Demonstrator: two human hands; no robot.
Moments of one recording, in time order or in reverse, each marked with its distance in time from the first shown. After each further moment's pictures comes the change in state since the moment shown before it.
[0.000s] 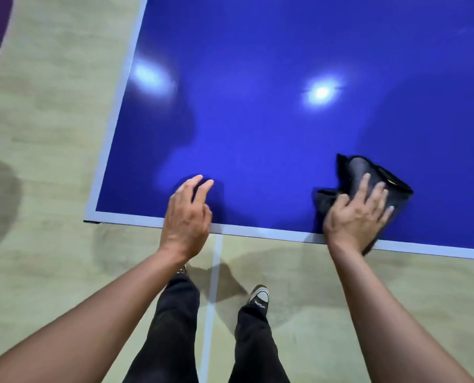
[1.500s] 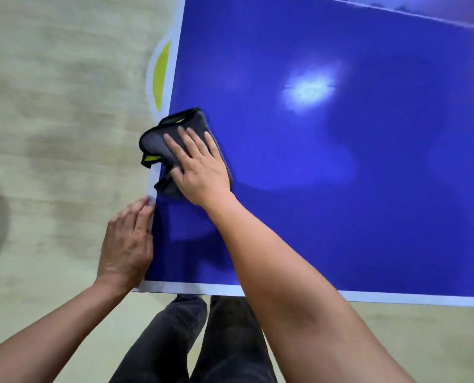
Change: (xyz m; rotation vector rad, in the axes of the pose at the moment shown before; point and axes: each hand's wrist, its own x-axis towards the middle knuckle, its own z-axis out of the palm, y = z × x) left_hand 0.064 -0.207 -0.081 0.143 -0.066 0.019; right_hand -0.054 -0.412 0.092 0.027 -0.364 -0.958
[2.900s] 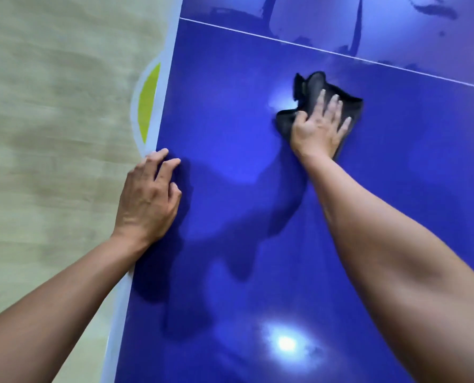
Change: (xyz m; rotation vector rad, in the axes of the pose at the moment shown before) left_hand 0.273 0.017 -0.002 -0.125 0.177 0.064; right_hand 0.185 0.262 -0.058 -0.058 0.163 0.810
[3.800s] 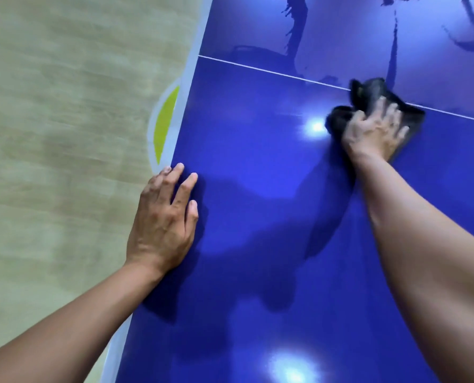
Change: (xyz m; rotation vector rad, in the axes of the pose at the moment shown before) left_hand 0.055 -0.004 0.023 0.047 0.095 -0.016; right_hand 0.129 -0.004 0.004 0.041 0.028 0.105
